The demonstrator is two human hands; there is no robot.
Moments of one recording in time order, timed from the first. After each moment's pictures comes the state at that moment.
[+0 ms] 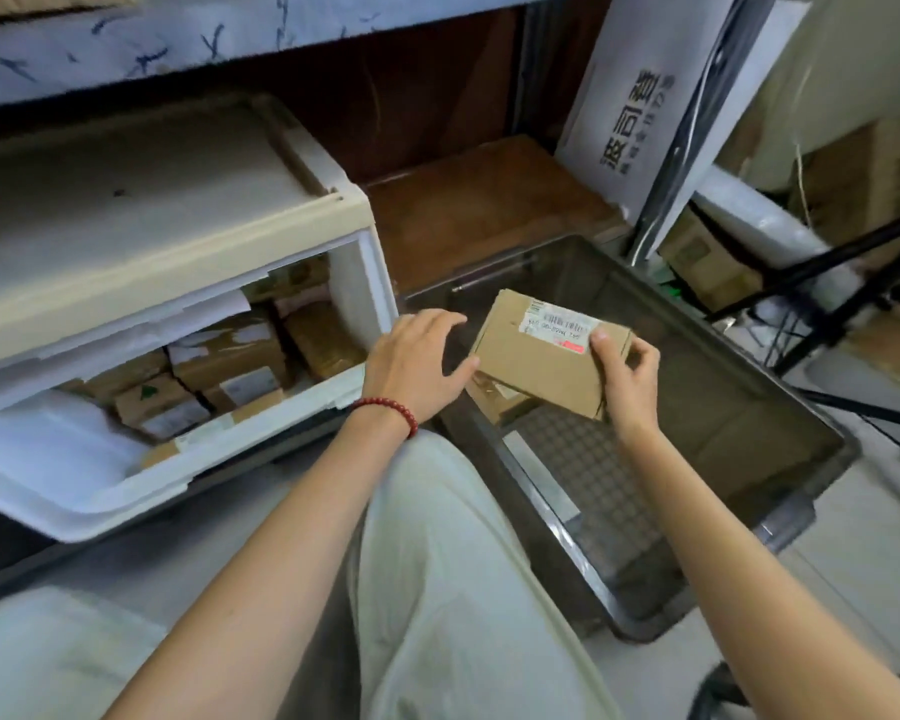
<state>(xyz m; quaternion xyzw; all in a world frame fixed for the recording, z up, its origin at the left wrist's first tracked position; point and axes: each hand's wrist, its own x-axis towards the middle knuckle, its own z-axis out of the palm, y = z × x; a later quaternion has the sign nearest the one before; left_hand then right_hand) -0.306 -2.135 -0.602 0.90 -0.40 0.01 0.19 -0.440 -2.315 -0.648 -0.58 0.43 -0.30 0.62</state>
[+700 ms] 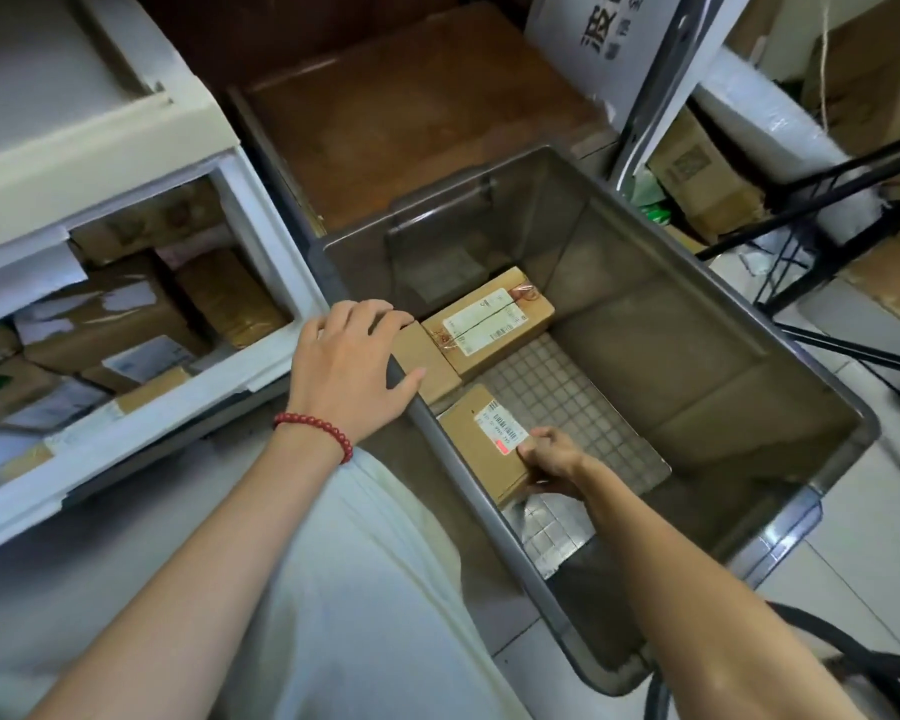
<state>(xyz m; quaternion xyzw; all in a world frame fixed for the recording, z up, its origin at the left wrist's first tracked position) -0.291 -2.162 -0.658 0.90 -0.43 0.01 0.05 -0.457 -2.344 -0.821 -0.57 0.54 0.16 0.61</state>
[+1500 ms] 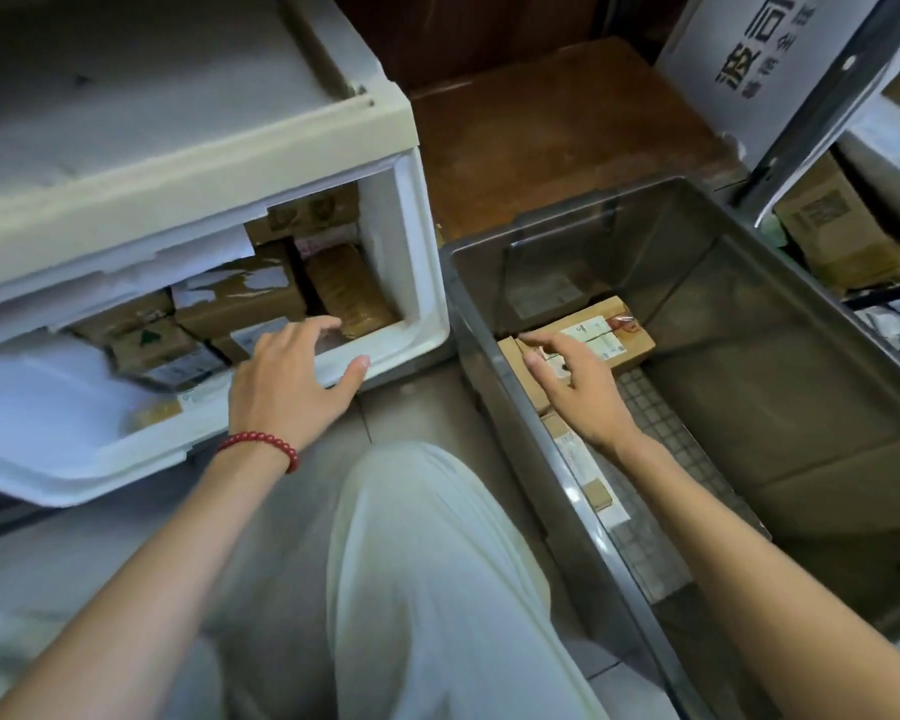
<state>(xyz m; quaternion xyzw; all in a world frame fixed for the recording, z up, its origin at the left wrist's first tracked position) -0.241 -2.033 -0.662 0.97 -0.19 -0.01 0.17 -0.352 -2.295 -0.723 -0.89 0.18 -0.08 0.41</state>
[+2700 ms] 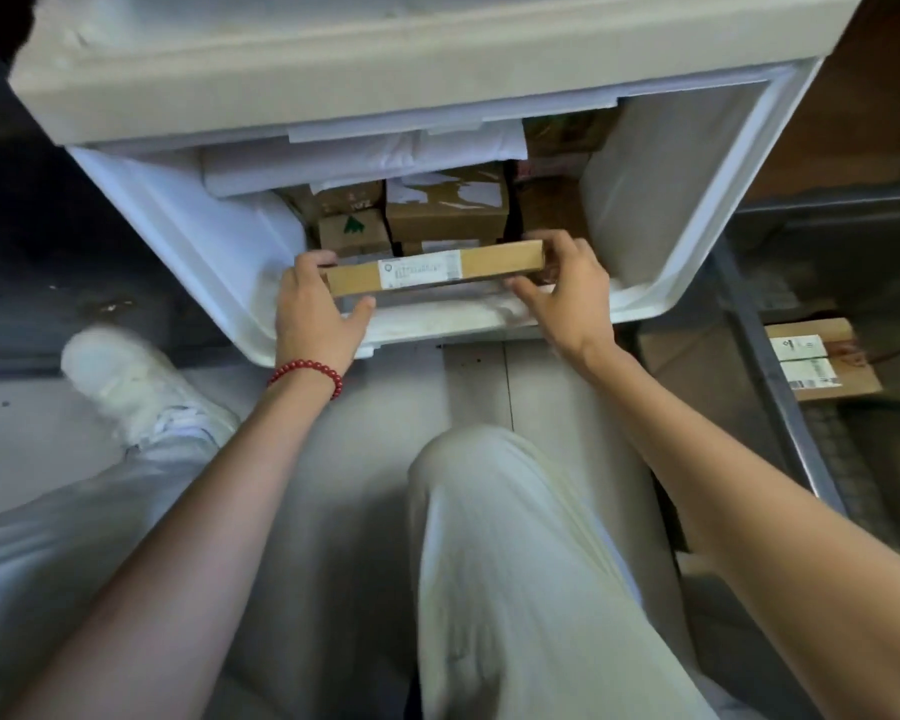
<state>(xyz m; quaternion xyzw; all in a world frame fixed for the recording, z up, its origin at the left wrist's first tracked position) -0.201 -1.877 -0.707 0.94 0.05 0.07 0.31 -0.214 -2.110 -0.717 -0.89 0.08 -0.09 0.43</state>
